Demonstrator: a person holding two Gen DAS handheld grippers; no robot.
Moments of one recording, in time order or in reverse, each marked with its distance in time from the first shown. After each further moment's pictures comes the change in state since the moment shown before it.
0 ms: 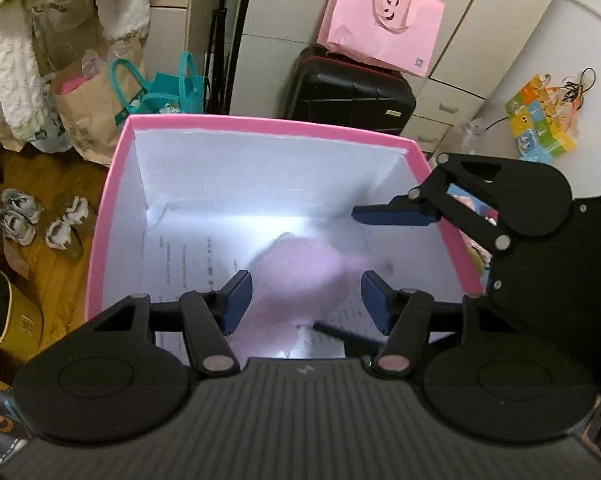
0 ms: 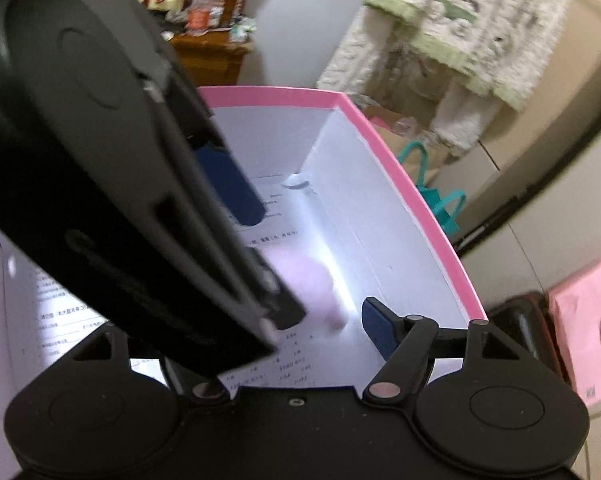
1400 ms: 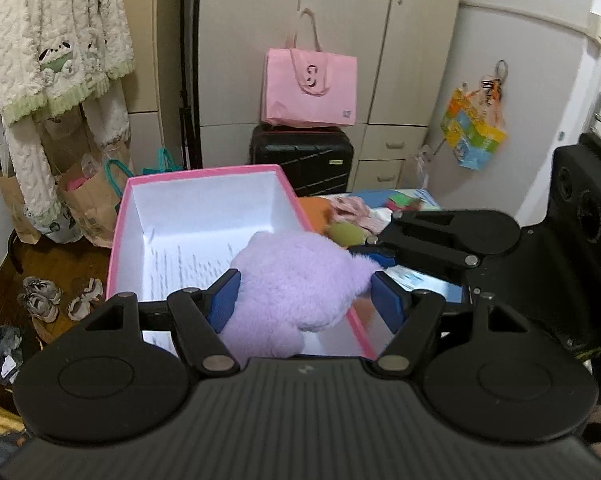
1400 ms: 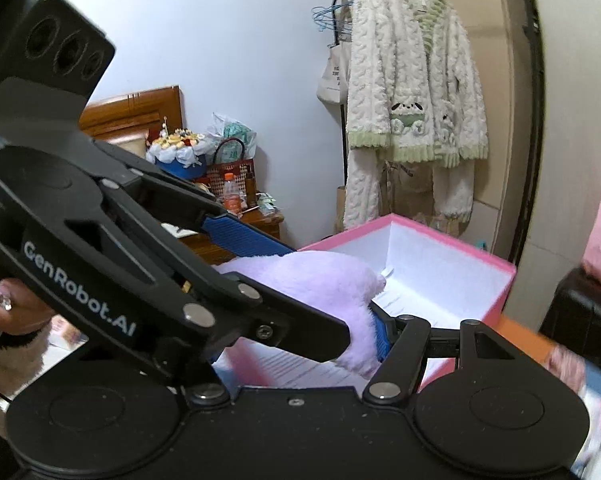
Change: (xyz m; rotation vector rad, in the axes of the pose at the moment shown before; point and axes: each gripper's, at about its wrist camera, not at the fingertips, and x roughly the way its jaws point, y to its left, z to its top) left arm -0.142 -0.098 -0.095 0.214 -0.244 0.022; right arm -0.139 0.081 -0.080 0.345 -0.509 0.131
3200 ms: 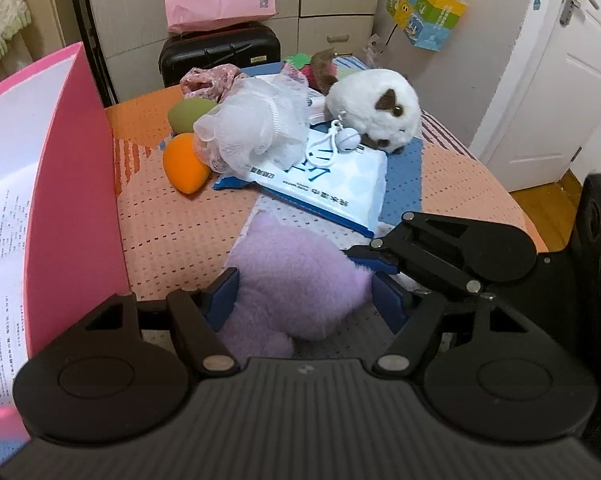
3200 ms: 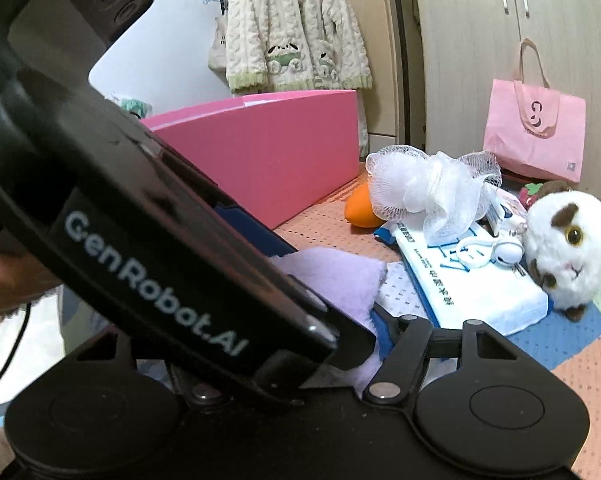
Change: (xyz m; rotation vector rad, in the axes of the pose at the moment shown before) left arm 0.149 -0.135 -0.073 0.166 0.250 -0.075; right arm -0.043 -0.042 -0.173 0.203 0.022 -0.236
